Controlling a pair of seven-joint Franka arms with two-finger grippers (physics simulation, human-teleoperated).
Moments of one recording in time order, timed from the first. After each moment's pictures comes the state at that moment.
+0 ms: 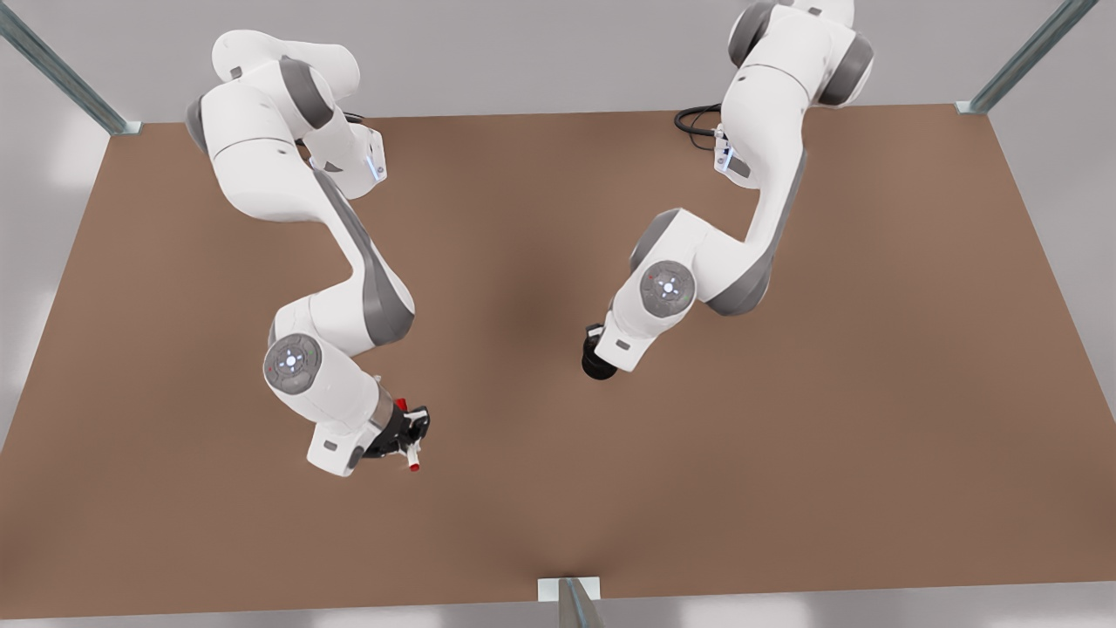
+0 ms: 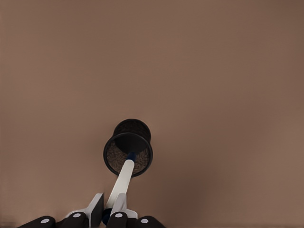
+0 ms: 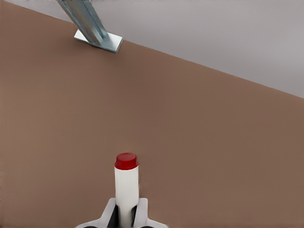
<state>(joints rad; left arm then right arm) -0.60 0.58 0.01 -1.28 -0.19 1.74 -0.83 0.20 0.72 0.20 -1.09 -0.01 1.99 -0.04</state>
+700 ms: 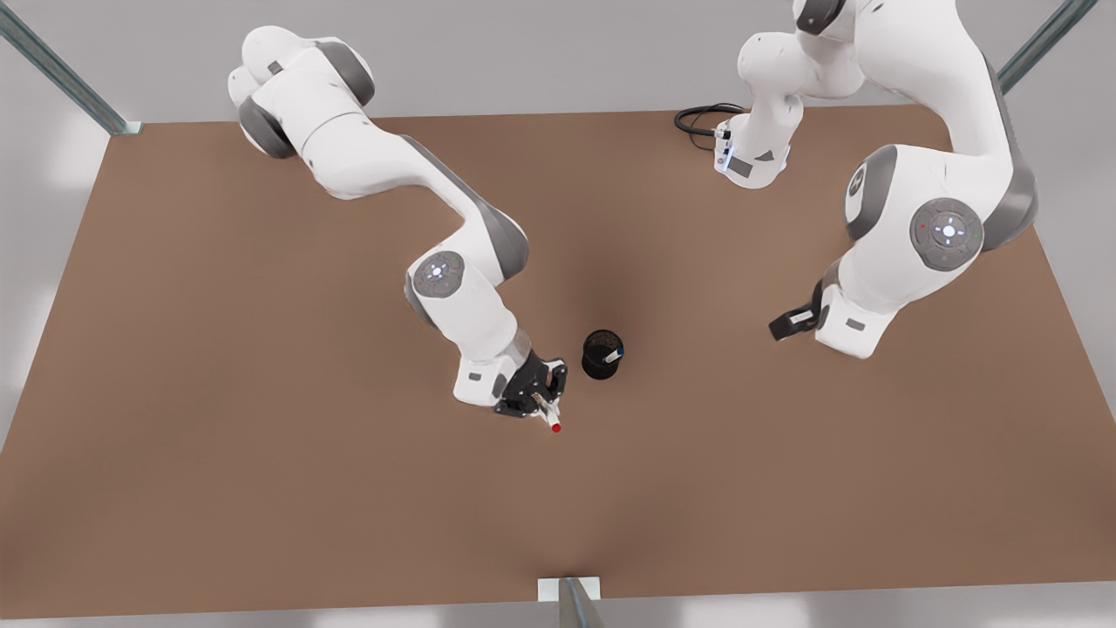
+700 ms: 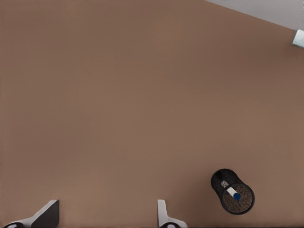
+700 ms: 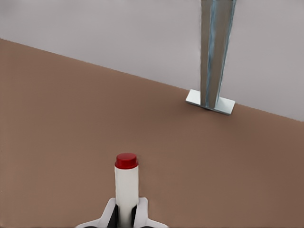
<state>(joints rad) -0.25 0.30 0.02 -1.33 -0.01 1.52 -0.54 0.47 0.74 0.23 -1.13 -0.01 2.40 0.18</state>
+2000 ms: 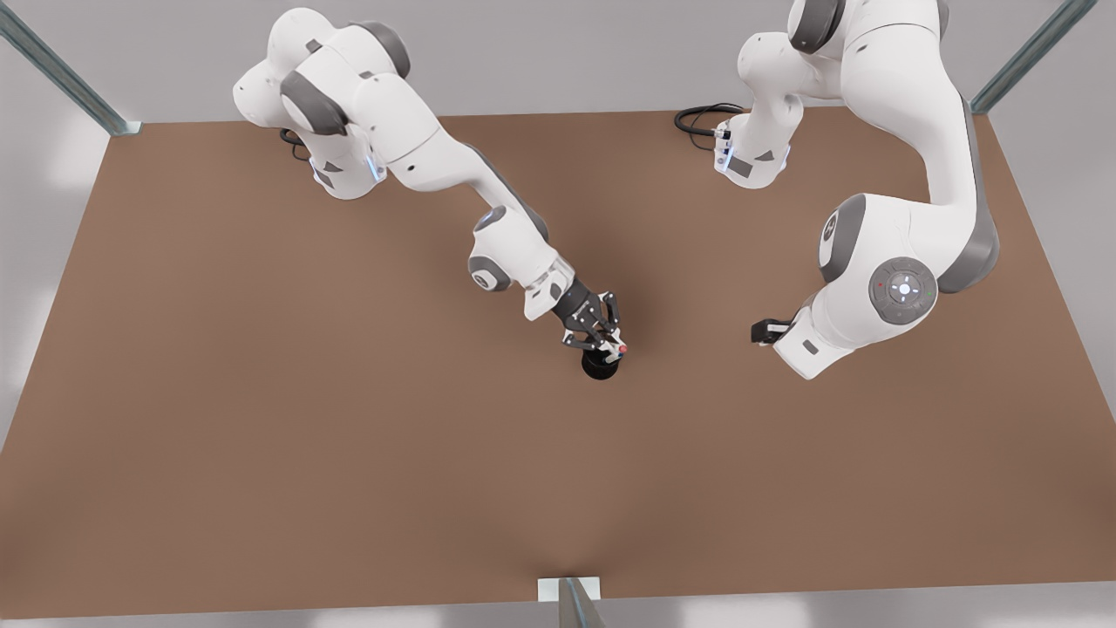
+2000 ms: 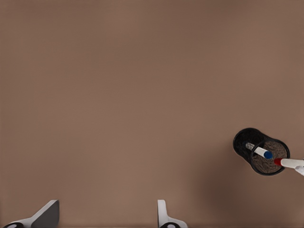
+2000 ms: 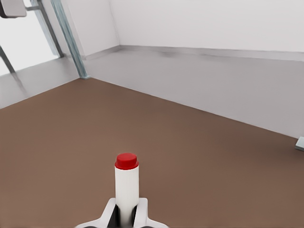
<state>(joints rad) -0.25 0.39 0.01 -1.34 0.00 1.54 -0.15 0.80 0.73 -0.01 -1.70 -0.27 3.47 0.40</state>
